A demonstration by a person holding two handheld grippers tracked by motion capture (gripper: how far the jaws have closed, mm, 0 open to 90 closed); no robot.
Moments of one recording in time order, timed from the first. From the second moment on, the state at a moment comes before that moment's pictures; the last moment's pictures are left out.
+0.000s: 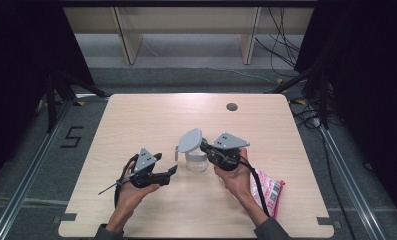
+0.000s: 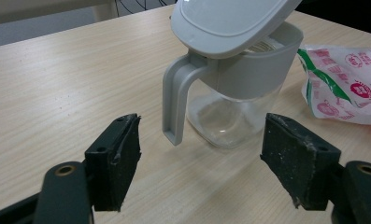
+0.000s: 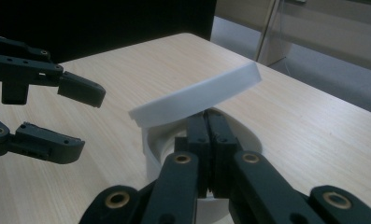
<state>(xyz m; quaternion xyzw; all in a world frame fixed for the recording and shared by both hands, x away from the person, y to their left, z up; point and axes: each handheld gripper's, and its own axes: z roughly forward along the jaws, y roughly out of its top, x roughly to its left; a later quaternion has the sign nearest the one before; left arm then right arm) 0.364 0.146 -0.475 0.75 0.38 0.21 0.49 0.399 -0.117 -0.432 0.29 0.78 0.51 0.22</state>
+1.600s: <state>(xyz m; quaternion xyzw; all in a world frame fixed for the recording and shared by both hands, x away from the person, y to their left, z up) 0.360 0.151 -0.474 0.74 0.39 0.20 0.51 0.396 -0.198 -0.411 0.31 0.79 0.48 0.21</state>
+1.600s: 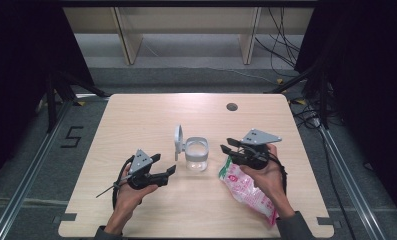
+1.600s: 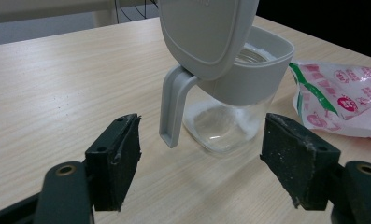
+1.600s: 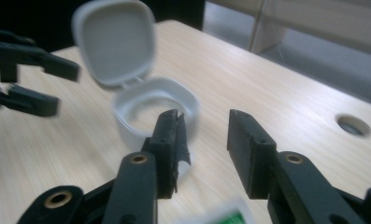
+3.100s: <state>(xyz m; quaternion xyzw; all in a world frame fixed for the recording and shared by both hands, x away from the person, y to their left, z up) 0.361 0.146 -0.481 0.75 0.40 0.21 0.49 0.411 -0.250 -0.479 0.39 0.84 0.37 0.10</state>
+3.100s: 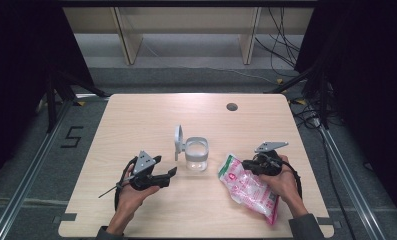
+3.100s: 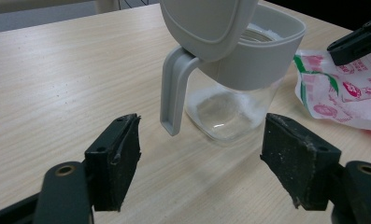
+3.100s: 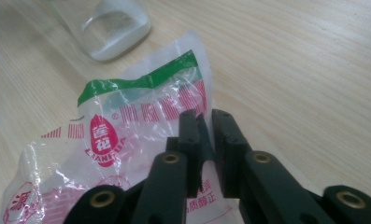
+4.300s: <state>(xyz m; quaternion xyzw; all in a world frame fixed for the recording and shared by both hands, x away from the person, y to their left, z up) 0.360 0.146 -0.478 0.74 0.40 0.21 0.50 0.357 -0.362 -0.472 0.51 0.75 0.38 0.19</state>
